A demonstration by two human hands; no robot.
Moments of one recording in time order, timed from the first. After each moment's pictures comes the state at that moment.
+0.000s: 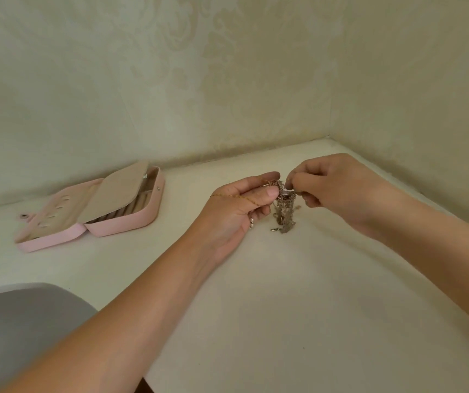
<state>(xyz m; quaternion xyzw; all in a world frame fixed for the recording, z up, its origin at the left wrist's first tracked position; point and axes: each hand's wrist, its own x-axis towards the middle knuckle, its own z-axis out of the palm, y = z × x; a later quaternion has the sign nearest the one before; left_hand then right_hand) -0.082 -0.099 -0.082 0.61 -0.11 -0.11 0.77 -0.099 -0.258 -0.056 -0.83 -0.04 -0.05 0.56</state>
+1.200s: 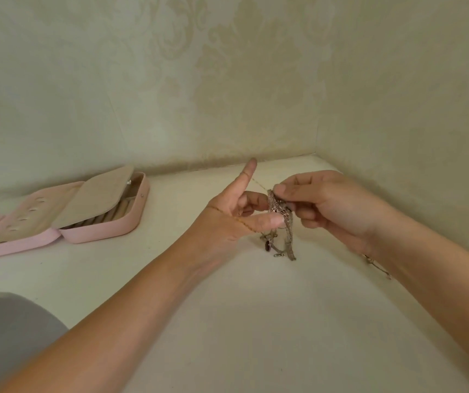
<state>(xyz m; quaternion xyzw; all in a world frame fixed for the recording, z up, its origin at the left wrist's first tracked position) -0.083 -0.098 -0.083 0.68 -0.25 -0.10 0.68 -0.100 -0.272 -0.048 -0.75 -0.09 0.06 0.65</state>
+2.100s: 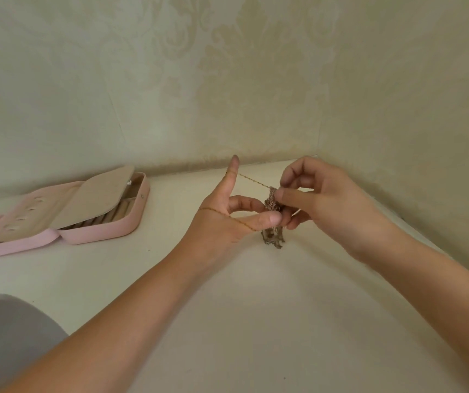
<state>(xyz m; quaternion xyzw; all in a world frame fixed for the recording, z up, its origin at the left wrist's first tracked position) -0.081 -0.099 -0.080 0.73 -0.17 -0.03 0.66 -0.101 -0.261 -0.051 -0.76 -0.14 -0.08 0.64</state>
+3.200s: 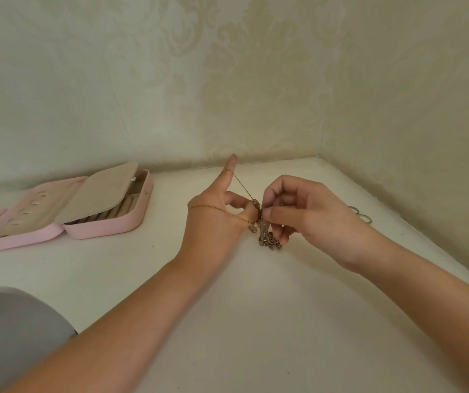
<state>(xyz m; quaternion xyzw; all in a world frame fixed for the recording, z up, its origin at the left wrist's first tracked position) -0.080 -0.098 -0.088 0.82 -0.13 0.16 0.53 -0.107 -0.247 -0.058 -0.76 -0.18 0.01 0.62</state>
